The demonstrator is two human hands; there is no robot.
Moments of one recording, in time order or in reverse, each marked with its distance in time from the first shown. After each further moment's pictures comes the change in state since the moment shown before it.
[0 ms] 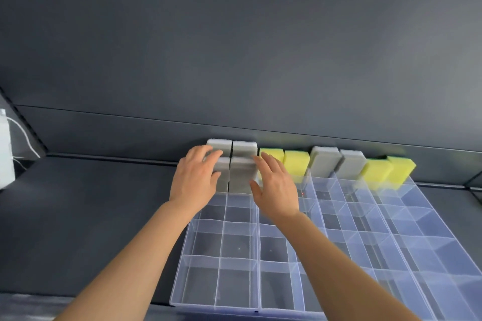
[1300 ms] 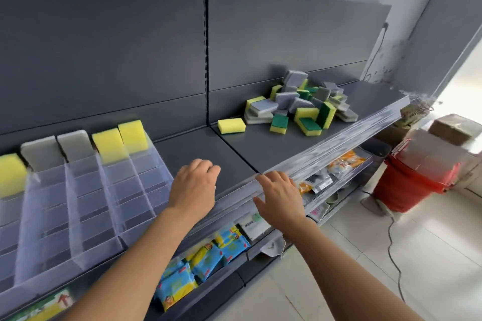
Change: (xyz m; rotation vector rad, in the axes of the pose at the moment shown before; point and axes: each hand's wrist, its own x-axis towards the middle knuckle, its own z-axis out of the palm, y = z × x) left_hand -0.097 0.514 0.094 -0.030 -0.157 0.711; right_hand -0.360 0.304 -0.304 -0.394 -0.080 0.651
